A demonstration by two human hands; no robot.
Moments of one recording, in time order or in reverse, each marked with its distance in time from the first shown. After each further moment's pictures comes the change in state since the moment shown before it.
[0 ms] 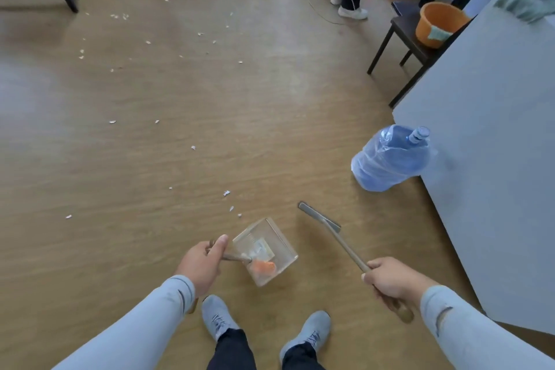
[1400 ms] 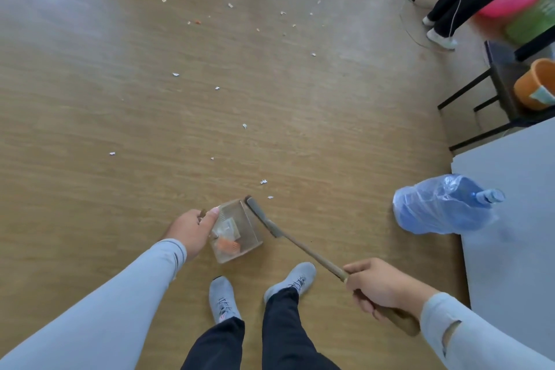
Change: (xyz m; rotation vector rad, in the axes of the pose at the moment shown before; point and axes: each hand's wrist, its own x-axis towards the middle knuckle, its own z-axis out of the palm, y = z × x) left_hand 0.091 -0.089 -0.128 -0.011 0.141 -0.053; right_hand -0.014 -0.198 0.087 -0.214 -0.246 -0.027
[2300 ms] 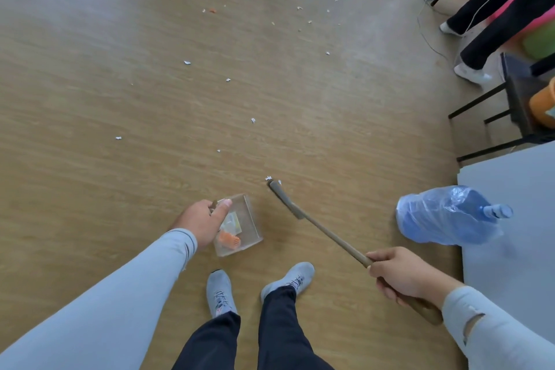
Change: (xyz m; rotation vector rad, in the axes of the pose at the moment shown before) left_hand 0.011 -0.002 -0.001 0.018 0.011 0.036; right_hand -0.002 -0.025 -0.027 -0.120 0.177 -0.020
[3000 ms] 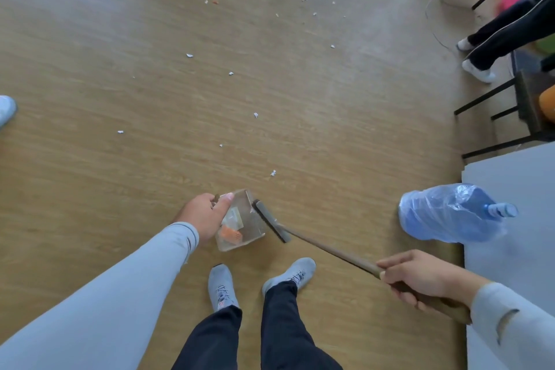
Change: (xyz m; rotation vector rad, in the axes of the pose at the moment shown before) left_hand 0.007 0.004 0.000 -0.021 0.023 0.013; right_hand 0.001 0.009 -0.026 -0.024 -0.164 0.088
